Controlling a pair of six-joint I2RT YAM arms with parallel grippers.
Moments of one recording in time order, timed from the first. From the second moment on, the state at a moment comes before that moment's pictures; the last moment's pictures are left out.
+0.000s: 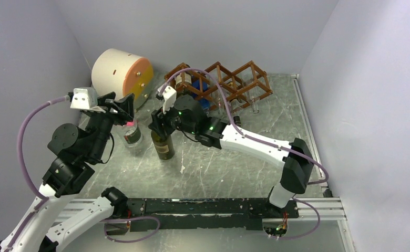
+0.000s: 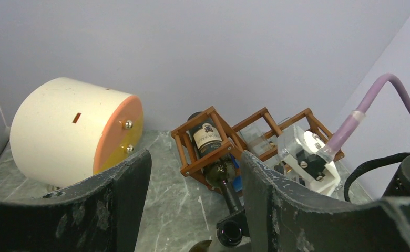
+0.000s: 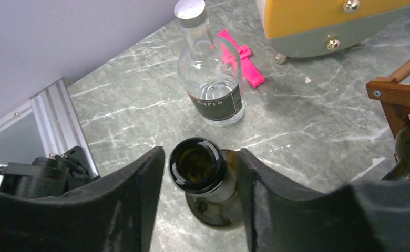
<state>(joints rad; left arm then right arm) -0.64 0.63 1.04 -0.20 -0.45 -0.16 1.05 1.64 1.42 -0.05 -0.03 0.18</state>
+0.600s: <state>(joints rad) -0.64 0.70 1.04 -0.22 -0.46 -0.20 1.10 1.46 1.08 0.24 0.12 0.12</state>
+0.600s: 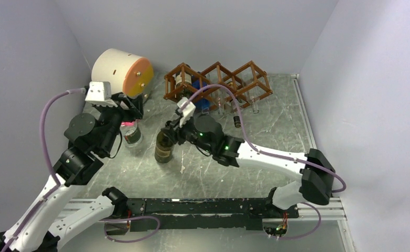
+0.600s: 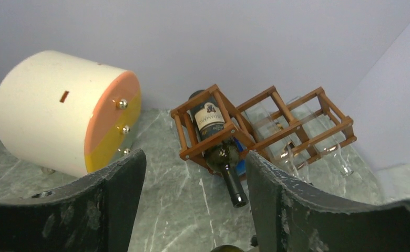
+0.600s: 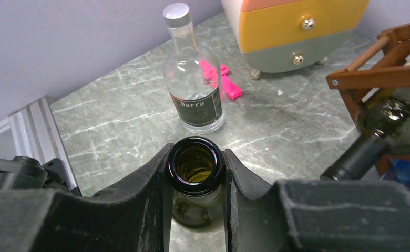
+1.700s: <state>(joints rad) -0.62 0.77 0.74 -0.40 0.17 0.24 1.10 1.19 0.82 0.17 0.29 0.32</state>
